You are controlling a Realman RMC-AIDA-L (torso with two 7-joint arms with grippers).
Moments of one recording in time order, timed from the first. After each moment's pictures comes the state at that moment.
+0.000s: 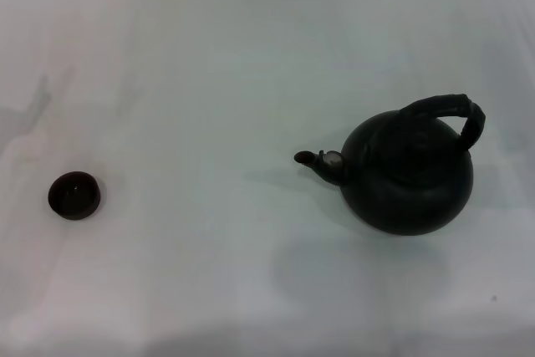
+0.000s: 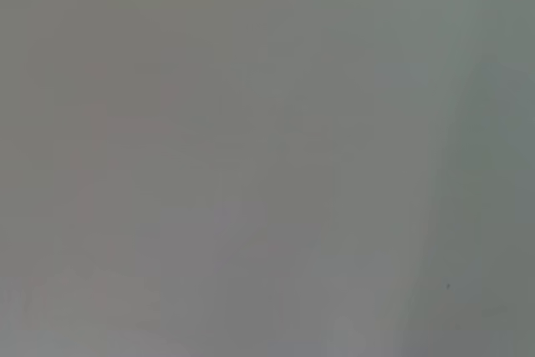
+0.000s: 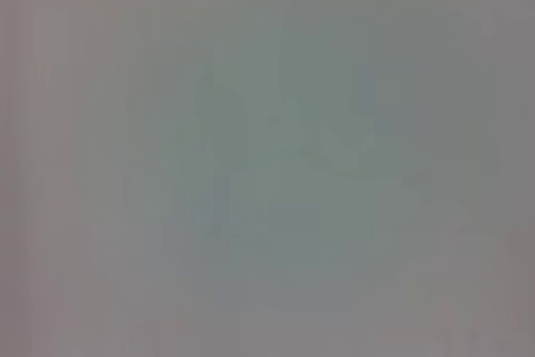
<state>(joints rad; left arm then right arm) -0.26 -2.07 0.54 0.23 -2.02 -1.32 2.46 0.28 2.02 -0.88 -0.12 -0.61 -1.24 0.37</state>
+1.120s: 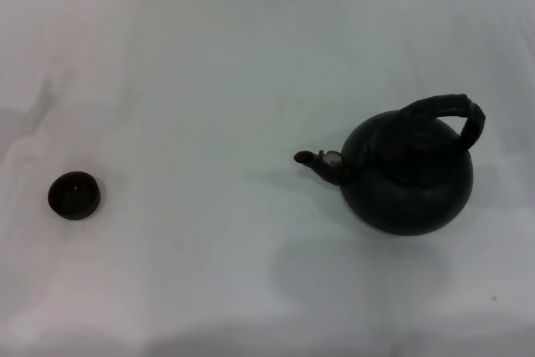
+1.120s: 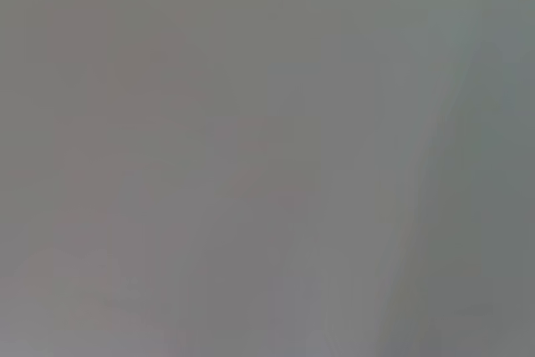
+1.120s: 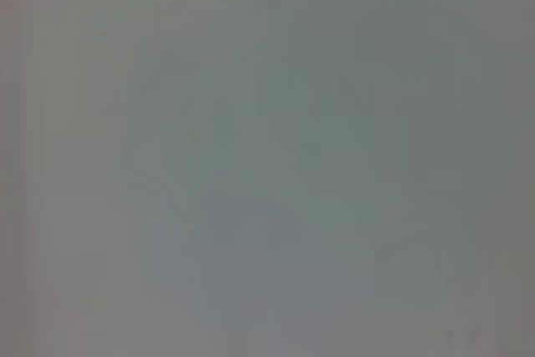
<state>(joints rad) -0.26 -2.07 0.55 0.23 -2.01 -1.31 2.42 0.28 2.02 -0.89 -0.12 -0.61 -1.24 0.37</state>
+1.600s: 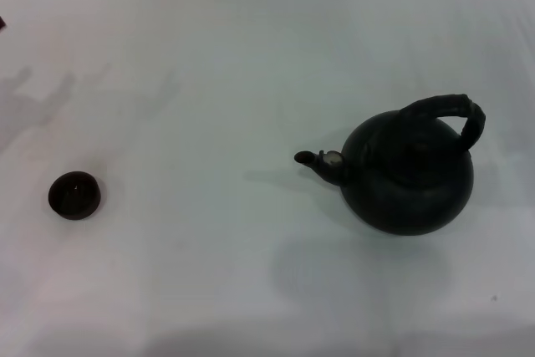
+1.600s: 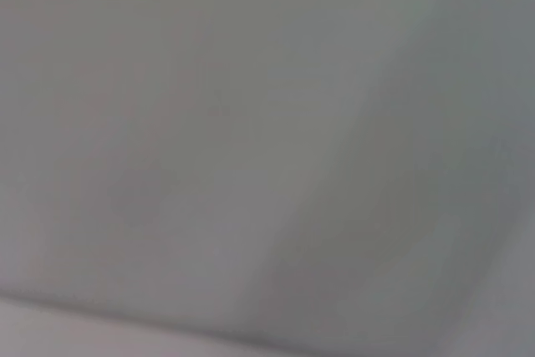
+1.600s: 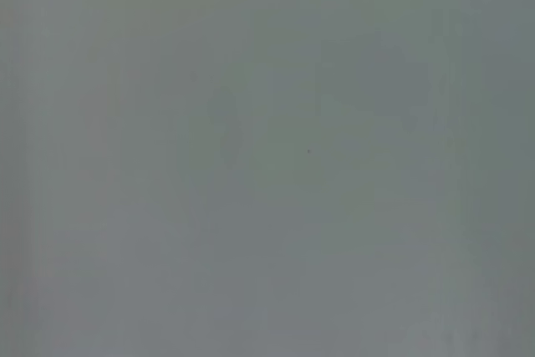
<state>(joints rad) -0.23 -2.07 0.57 0.78 -1.52 -1.32 1.54 0.29 2.02 -0.89 -0.12 -0.61 -1.24 0.37</state>
